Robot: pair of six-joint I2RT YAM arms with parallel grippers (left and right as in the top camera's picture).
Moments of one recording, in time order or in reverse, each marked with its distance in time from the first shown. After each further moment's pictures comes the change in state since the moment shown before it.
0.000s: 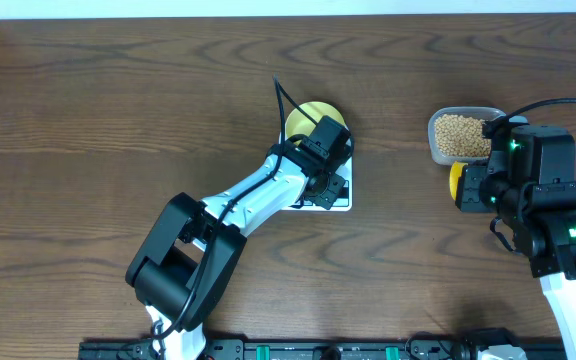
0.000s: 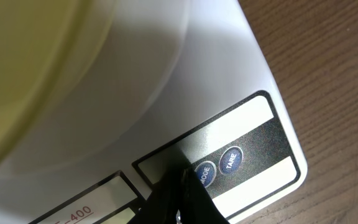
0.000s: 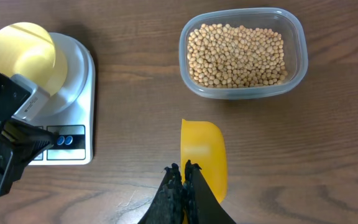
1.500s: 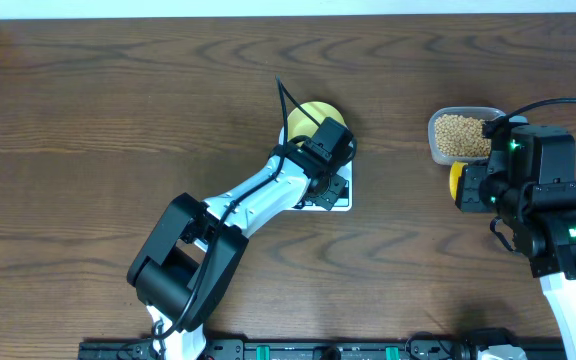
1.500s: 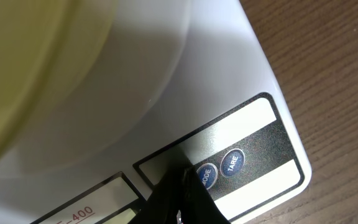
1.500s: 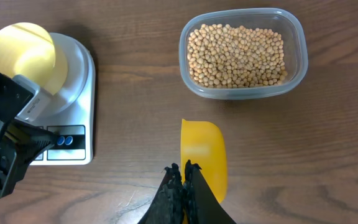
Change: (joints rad) left arm -0.010 0.005 0.000 0.004 -0.032 -0.004; right arm 0.000 0.000 0.000 0.001 0.000 0.000
